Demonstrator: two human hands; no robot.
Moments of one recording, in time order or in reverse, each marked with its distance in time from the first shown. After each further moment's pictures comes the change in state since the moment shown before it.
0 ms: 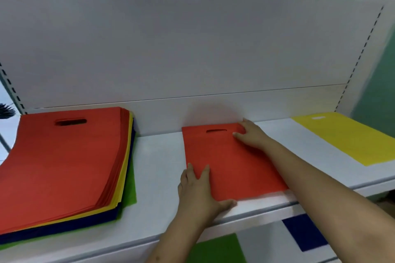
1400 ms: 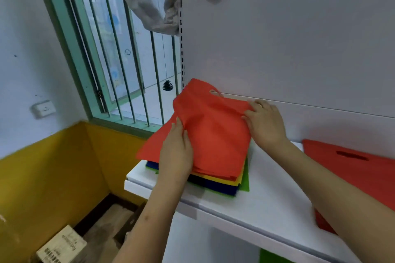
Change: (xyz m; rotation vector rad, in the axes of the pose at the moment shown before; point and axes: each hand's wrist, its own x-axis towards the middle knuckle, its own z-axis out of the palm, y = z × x) left_hand -0.087 -0.171 -0.172 -0.257 0.897 -0.374; right_hand -0.042 -0.318 0.079 -0.304 0.421 -0.850
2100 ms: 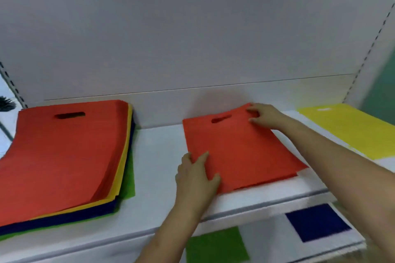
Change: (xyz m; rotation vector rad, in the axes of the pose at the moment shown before) left_hand -0.137 0.121 0.188 0.076 -0.782 0.291; right_hand -0.191 0.277 -0.080 0.169 -0.493 0.659
